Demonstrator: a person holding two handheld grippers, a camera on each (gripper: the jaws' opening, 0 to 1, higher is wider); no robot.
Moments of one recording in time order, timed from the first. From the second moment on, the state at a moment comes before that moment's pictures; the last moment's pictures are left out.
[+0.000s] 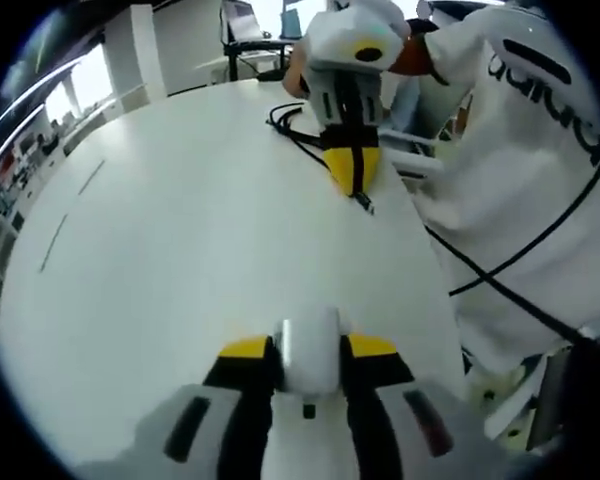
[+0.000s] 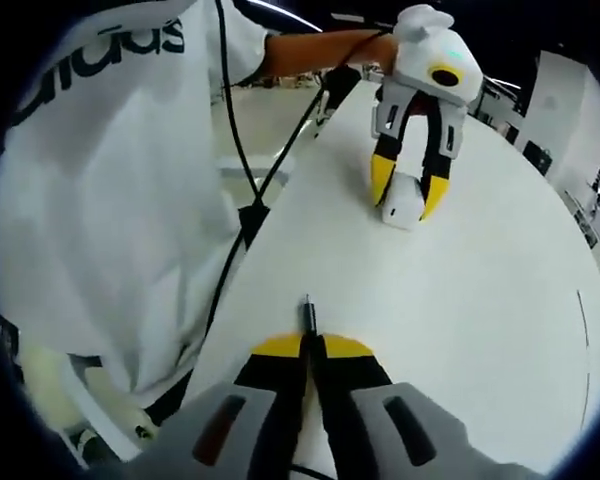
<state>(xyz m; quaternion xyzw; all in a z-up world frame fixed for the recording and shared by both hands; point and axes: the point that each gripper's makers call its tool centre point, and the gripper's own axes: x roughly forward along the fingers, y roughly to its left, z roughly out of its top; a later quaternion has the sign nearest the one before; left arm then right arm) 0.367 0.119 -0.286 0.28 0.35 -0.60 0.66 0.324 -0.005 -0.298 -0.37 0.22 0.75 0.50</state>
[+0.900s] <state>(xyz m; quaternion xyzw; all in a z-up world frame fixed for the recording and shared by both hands) 0.369 0.112 -0.286 0.29 0.36 -0.57 0.68 0.353 0.038 -0.285 -0.30 0.23 0.70 0.60</state>
